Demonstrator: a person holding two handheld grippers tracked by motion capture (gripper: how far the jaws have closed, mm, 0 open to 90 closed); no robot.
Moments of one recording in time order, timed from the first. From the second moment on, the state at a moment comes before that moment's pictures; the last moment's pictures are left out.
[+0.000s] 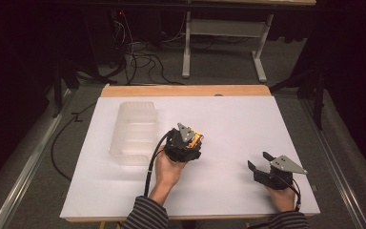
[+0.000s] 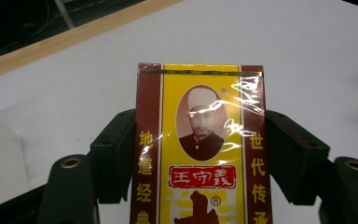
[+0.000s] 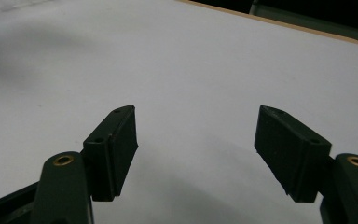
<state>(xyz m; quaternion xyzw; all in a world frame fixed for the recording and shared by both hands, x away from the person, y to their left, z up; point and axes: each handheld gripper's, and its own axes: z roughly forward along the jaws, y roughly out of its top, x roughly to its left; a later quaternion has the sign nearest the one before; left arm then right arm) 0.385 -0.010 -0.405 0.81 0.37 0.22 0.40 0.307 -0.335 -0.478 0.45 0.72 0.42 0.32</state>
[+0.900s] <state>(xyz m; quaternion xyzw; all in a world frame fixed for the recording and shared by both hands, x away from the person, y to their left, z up) 0.386 0.025 -0.398 0.78 0.40 0.23 0.41 0.307 -0.335 -0.478 0.45 0.72 0.42 0.32</state>
